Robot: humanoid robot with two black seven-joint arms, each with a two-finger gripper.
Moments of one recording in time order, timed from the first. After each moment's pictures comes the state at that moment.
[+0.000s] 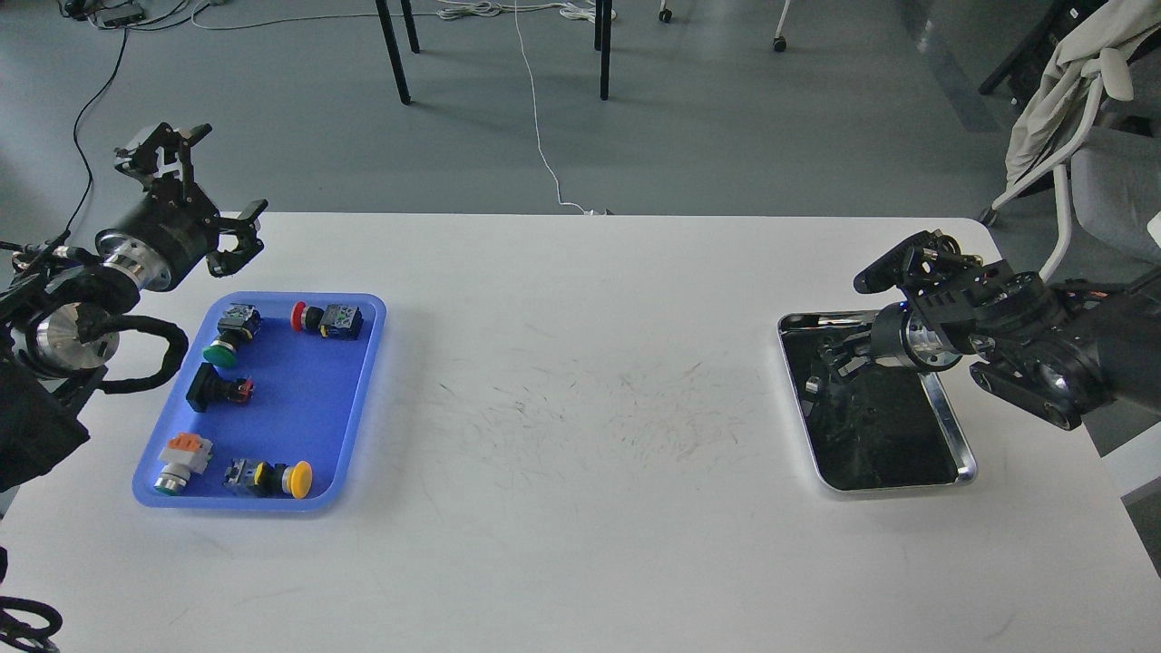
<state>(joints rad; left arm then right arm) -0.82 0.48 -0.56 -0.46 -0.11 -0.47 -0.18 1.19 -0.37 -0.56 0.64 -1.43 0.17 0.31</state>
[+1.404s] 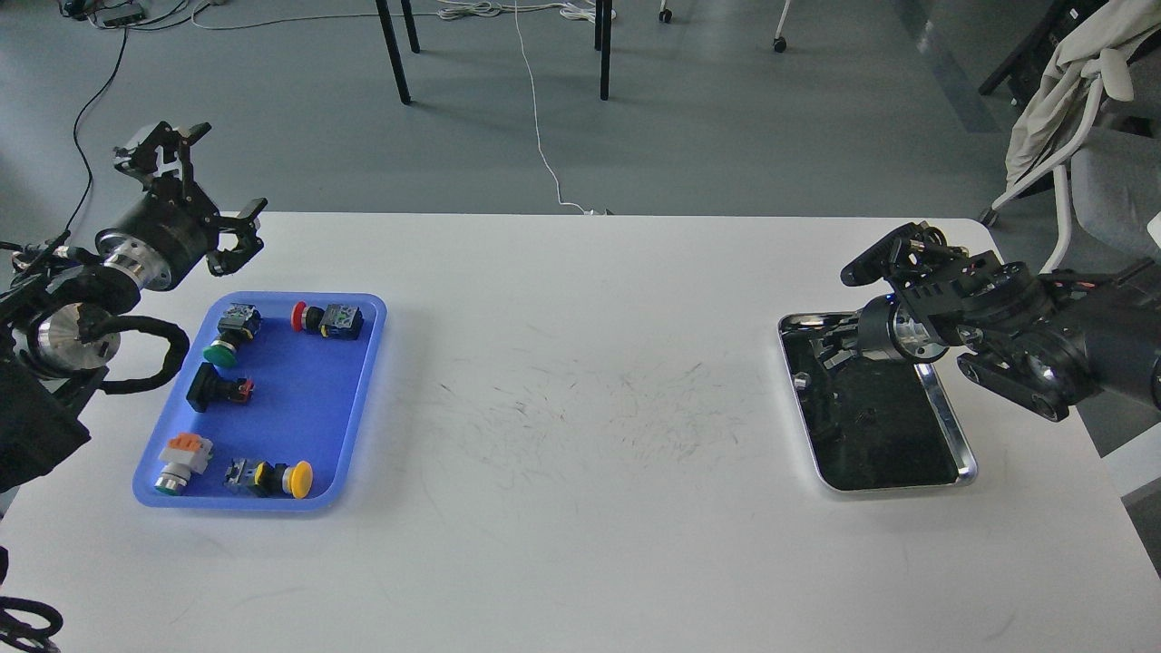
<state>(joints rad) -0.82 0.48 -0.55 -0.46 -0.11 -0.47 -0.19 1.21 -0.35 -0.56 0.64 -1.43 0.18 0.32</state>
